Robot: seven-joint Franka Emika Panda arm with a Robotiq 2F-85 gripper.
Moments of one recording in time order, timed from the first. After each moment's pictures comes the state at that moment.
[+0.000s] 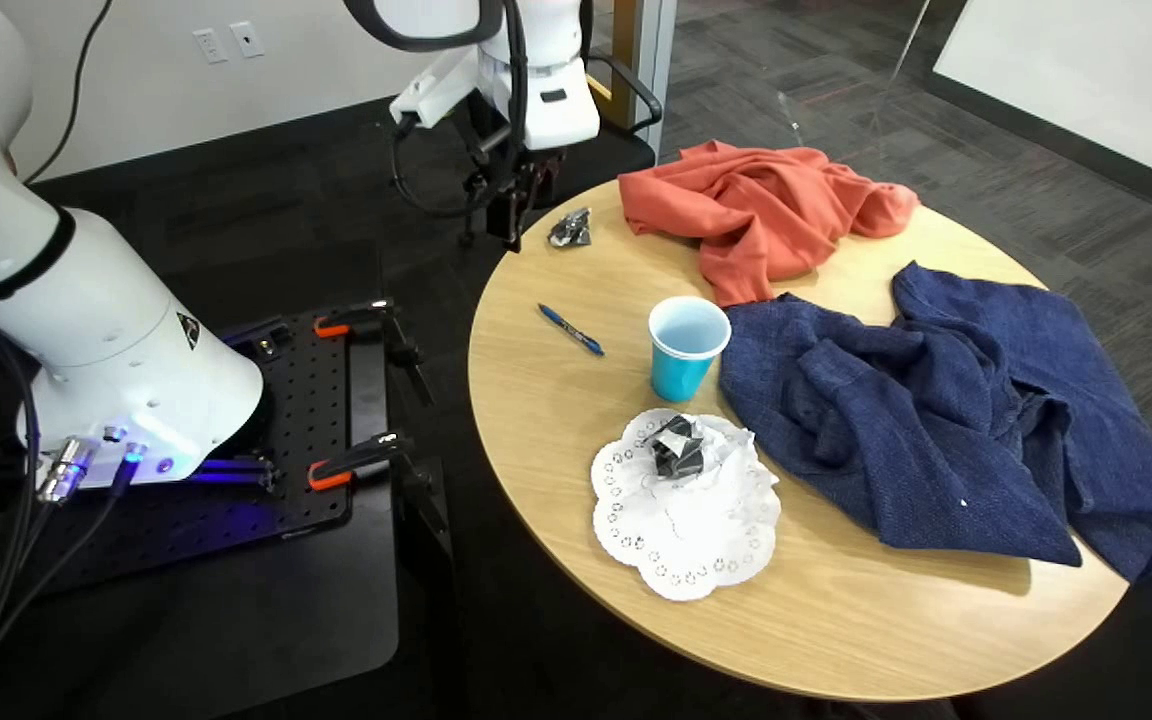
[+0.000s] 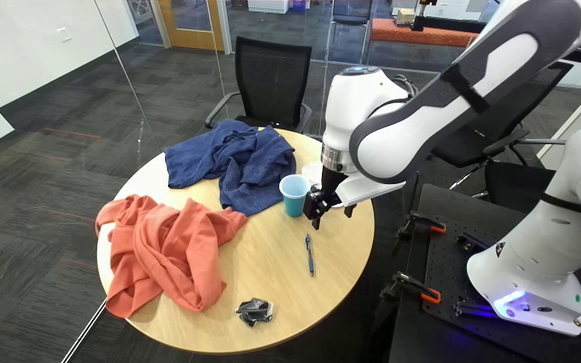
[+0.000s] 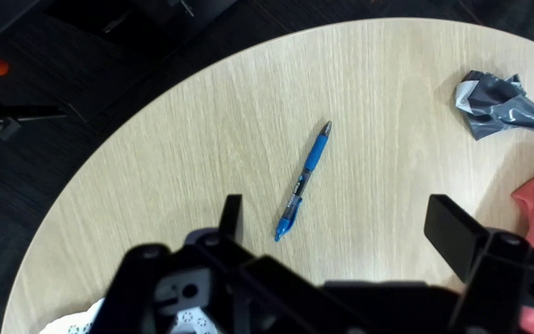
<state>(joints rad) 0.04 -0.03 0.10 -2.65 0.30 2.58 0.54</state>
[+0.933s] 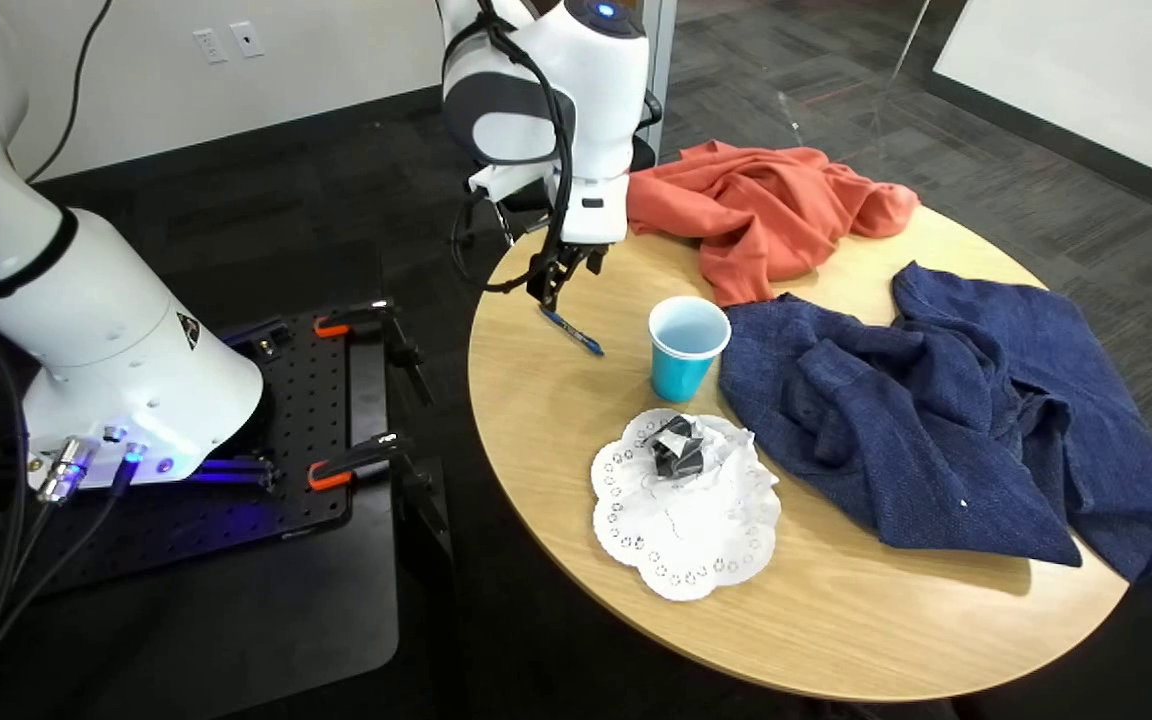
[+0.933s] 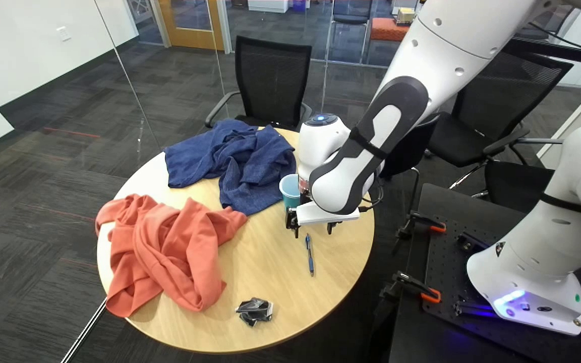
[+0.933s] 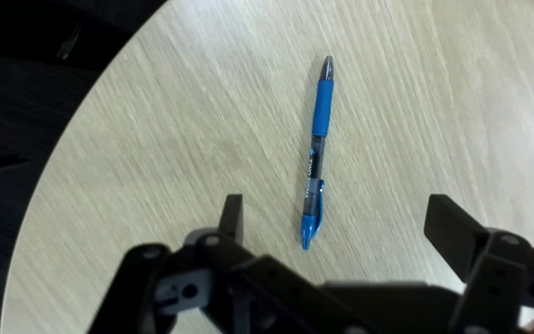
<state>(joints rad) 0.08 0.38 0.03 -2.45 0.30 2.77 0.80</state>
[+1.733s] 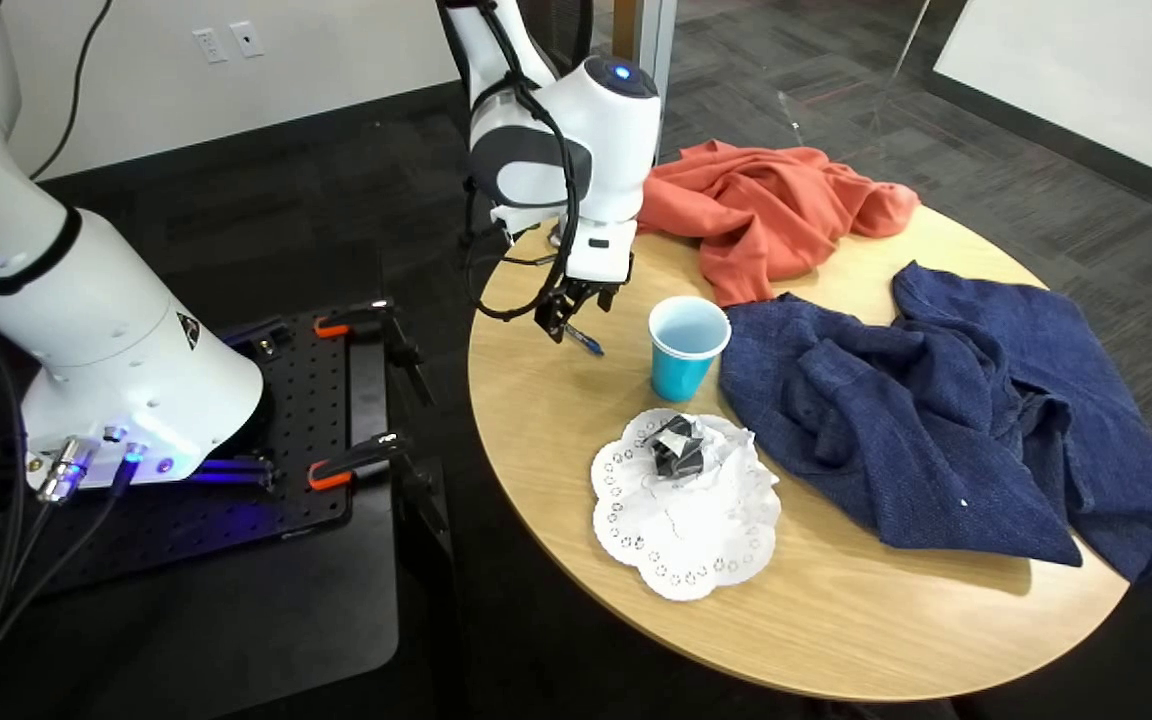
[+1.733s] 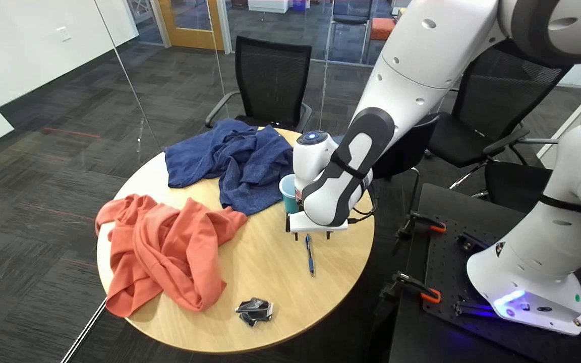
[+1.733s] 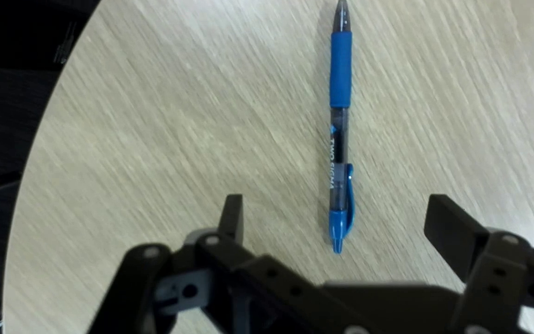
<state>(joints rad) 0.15 0.53 -0.05 -2.37 0.30 2.81 0.92</state>
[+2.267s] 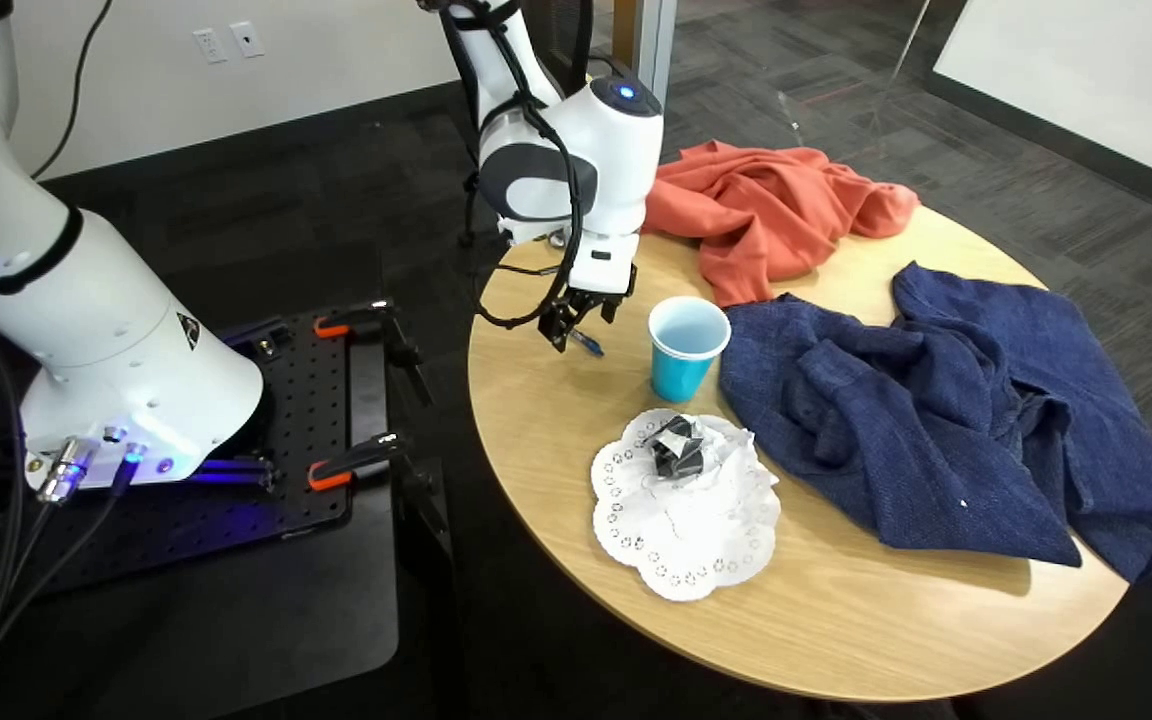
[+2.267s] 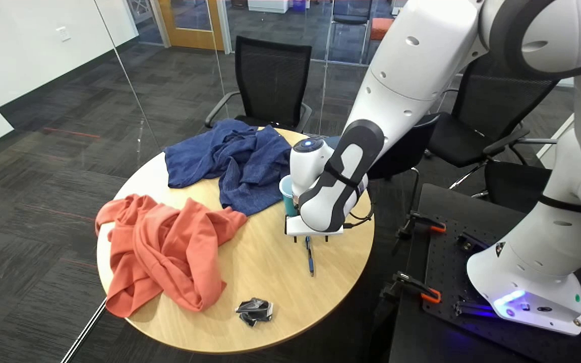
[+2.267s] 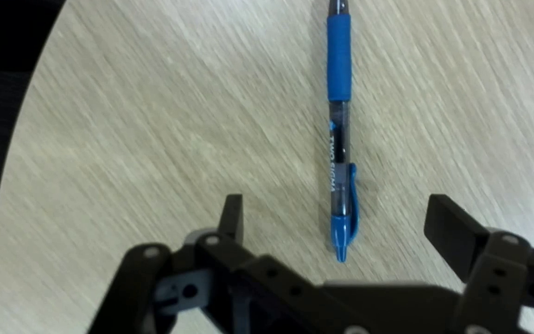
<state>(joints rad) 0.18 0.60 -0.07 -2.33 0.30 2.82 0.96</state>
